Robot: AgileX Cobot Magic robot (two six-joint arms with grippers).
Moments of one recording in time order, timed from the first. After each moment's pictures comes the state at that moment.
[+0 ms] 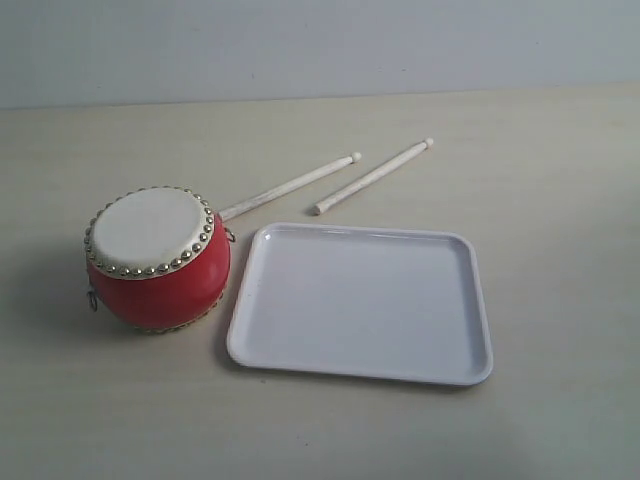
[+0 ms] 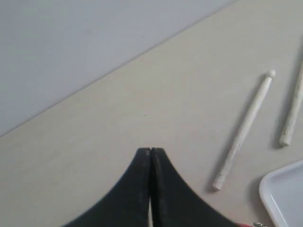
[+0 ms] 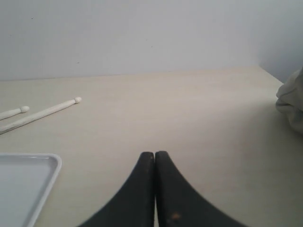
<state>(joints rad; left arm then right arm) -0.38 1.82 -1.80 0.07 0.91 0.22 0.00 0.01 0.00 -0.19 0.31 0.17</state>
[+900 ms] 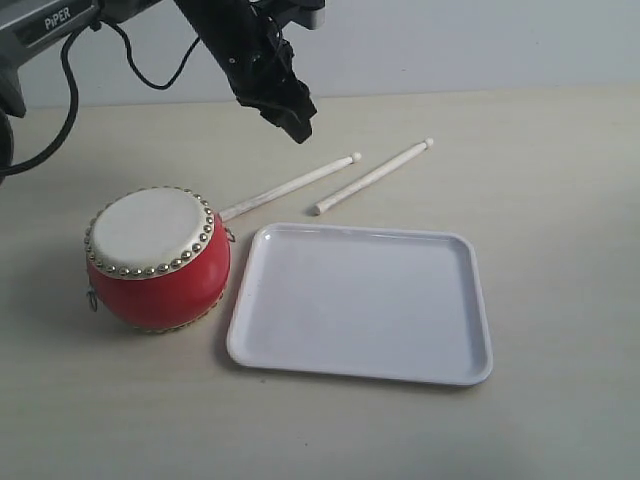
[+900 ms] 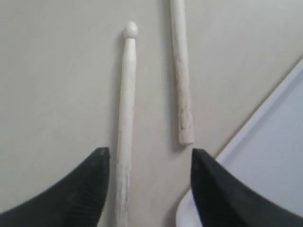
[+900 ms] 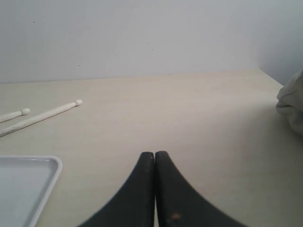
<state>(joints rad) -0.46 2.44 -2.35 -0.29 1.21 0.59 0.00 0.01 0.00 -0.19 0.30 0.17</state>
